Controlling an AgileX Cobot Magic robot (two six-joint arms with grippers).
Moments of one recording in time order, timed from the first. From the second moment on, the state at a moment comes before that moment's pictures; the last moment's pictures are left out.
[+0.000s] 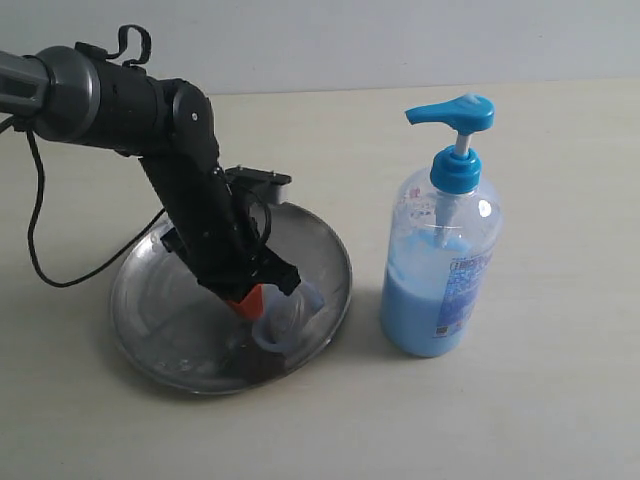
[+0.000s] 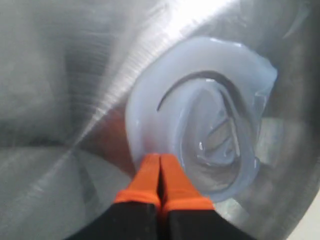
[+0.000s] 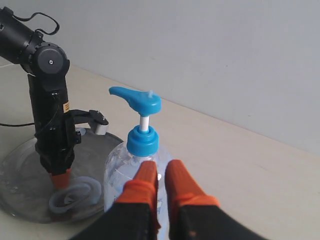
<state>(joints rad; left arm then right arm) -0.57 2.12 -1.31 -0.34 0.91 0.28 0.95 0.25 -0.37 -0.78 0.56 0.67</state>
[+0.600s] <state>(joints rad) -0.65 2.14 -1.31 -0.53 0.69 0.34 0.95 0.25 -0.37 -0.78 0.56 0.67</state>
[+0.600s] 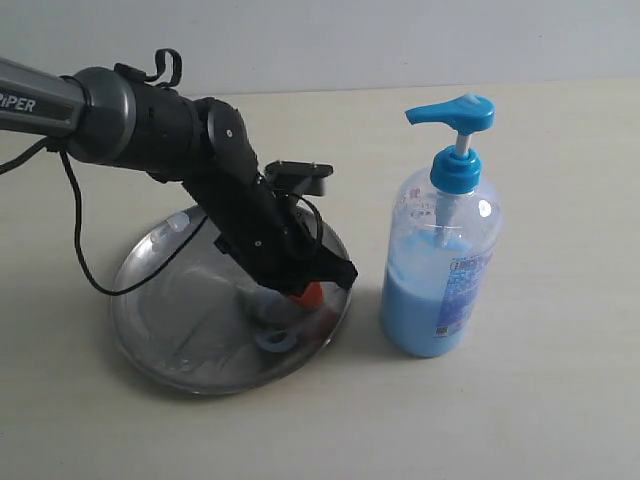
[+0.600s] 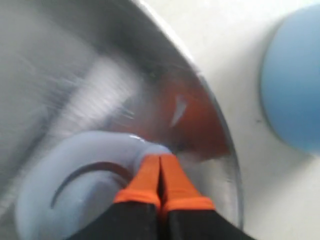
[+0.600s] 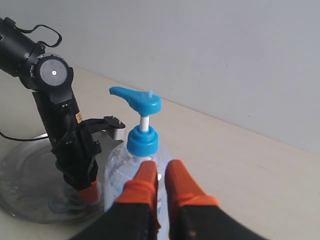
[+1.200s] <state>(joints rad) -0.63 2.12 -1.31 -0.18 0.83 0.14 0.95 0.25 -0.37 -0.78 0.56 0.67</state>
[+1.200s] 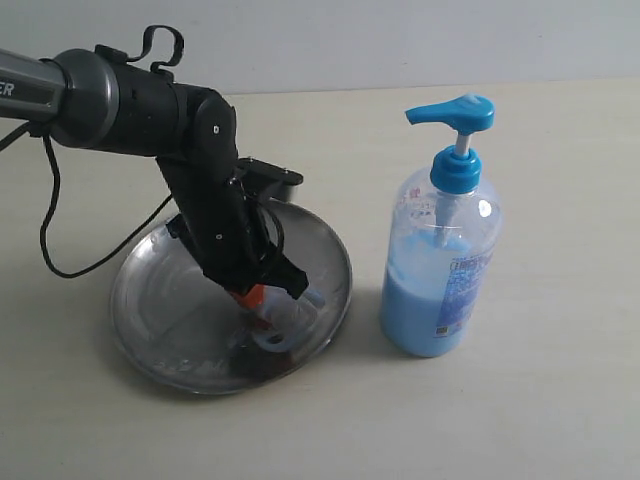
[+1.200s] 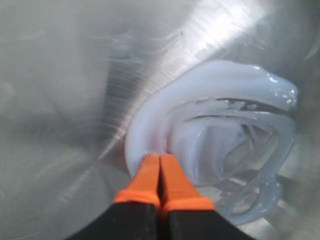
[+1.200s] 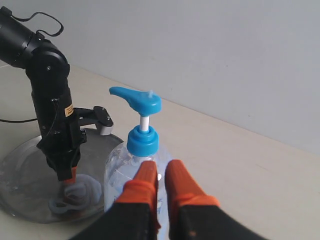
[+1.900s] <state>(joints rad) -0.64 2.13 -1.31 -0.40 0.68 0.22 0.95 0.25 -0.37 -0.78 0.56 0.67</state>
